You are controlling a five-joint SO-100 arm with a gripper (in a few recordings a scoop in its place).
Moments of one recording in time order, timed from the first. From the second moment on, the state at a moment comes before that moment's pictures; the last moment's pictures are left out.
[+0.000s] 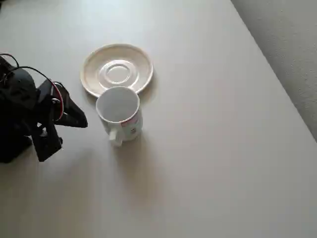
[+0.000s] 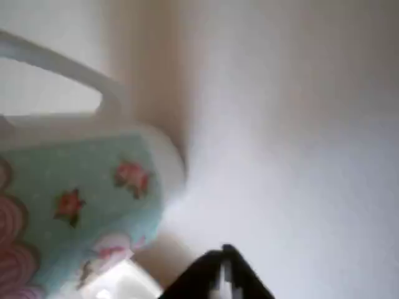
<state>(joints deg) 18.8 188.0 170.8 70.0 -13.0</state>
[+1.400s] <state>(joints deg) 17.4 188.0 171.2 69.9 -15.2</state>
